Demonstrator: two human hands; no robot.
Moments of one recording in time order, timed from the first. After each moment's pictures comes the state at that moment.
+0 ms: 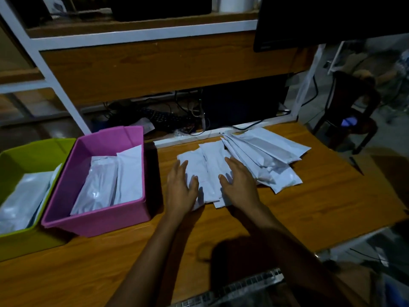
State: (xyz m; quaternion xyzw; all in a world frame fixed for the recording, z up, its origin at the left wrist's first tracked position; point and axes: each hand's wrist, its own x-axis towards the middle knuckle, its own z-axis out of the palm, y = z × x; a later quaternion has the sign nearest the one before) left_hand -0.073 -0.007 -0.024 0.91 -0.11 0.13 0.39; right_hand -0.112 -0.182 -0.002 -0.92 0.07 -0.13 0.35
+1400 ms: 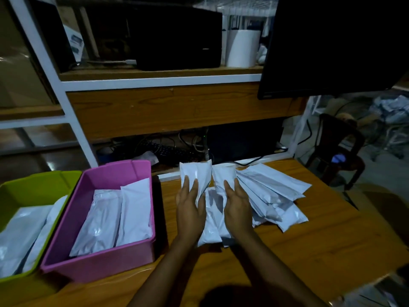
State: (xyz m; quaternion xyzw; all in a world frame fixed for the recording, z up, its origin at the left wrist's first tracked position) left_hand -0.034 -0.018 -0.010 0.85 -0.14 0.21 0.46; right_hand -0.056 -0.155 -0.016 -0.91 0.10 -0.26 0.30
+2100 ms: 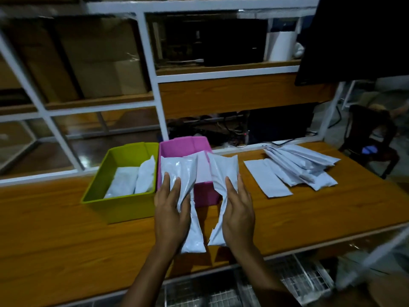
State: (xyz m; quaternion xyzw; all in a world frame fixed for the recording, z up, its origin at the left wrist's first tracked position) left_hand -0.235 0.239 0.047 0.86 -0.12 0.30 0.40; right_hand -0.264 0.086 0.041 -0.84 0.03 -0.38 0.38
